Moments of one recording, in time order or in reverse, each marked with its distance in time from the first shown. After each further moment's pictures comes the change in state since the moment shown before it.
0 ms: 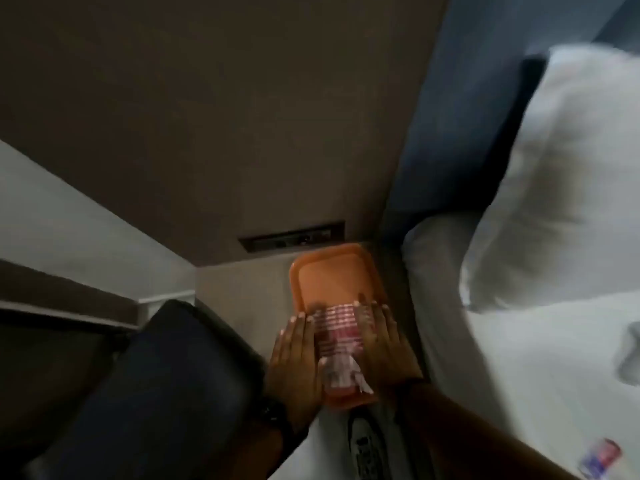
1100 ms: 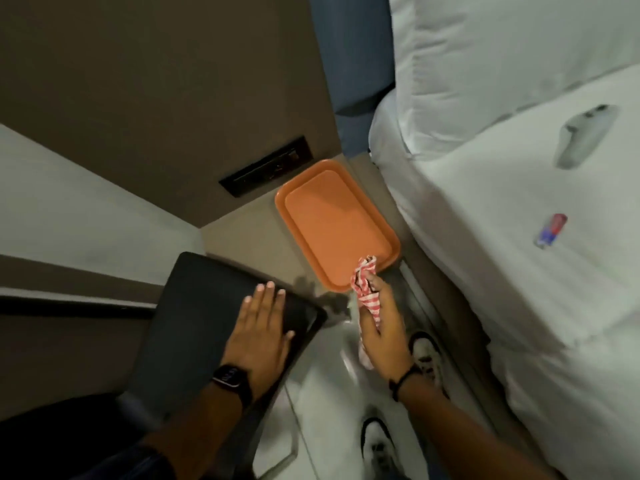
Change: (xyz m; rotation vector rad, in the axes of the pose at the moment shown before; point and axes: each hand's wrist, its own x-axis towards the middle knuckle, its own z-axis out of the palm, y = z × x) left_hand -0.163 -0.077 -0.011 0.492 -0.008 0.289; right_hand -0.209 -0.086 0.093 1.234 0.638 0.175
